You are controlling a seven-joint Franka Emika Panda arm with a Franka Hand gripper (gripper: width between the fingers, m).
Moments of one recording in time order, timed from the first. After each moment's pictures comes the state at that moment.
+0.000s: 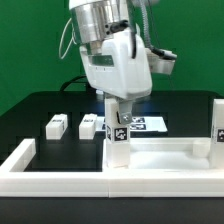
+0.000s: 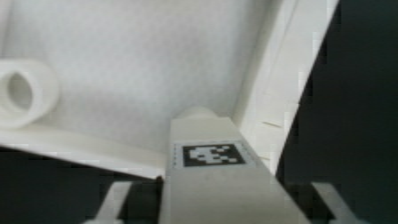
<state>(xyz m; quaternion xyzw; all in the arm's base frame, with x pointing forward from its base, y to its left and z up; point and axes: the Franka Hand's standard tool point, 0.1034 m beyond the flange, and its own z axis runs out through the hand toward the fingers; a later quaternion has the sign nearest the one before) 0.632 -0.041 0.101 -0.78 0.62 0.02 0.08</state>
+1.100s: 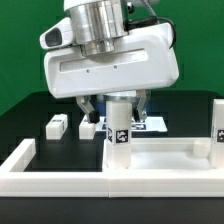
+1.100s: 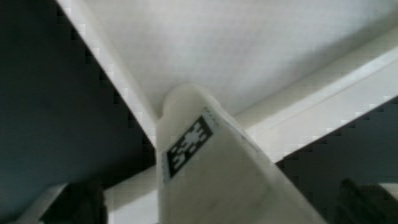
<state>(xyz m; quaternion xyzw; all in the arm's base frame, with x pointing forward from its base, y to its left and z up) 0.630 -0.053 0.099 -0.99 0.11 -0.02 0.07</state>
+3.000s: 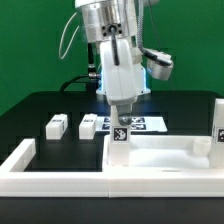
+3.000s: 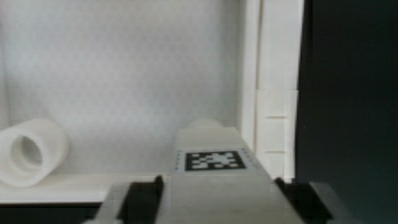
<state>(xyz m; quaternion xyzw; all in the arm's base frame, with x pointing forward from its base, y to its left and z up) 0.634 -0.039 0.103 -0.69 0.72 0.04 0.06</state>
